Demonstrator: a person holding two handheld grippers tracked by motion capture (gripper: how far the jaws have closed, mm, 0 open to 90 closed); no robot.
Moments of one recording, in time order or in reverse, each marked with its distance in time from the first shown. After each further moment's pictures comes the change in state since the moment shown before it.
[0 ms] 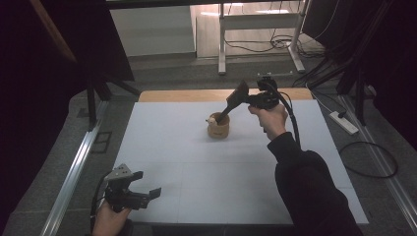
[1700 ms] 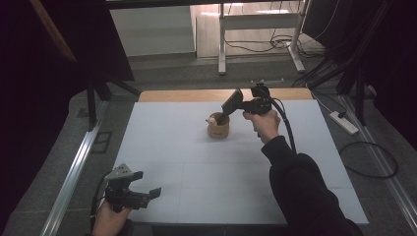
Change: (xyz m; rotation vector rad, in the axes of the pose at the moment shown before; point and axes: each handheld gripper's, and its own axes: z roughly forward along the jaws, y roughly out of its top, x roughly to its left) left arm 0.001 0.000 0.001 0.006 0.001 -0.007; right arm -0.010 -0.018 0.028 0.047 0.030 0.049
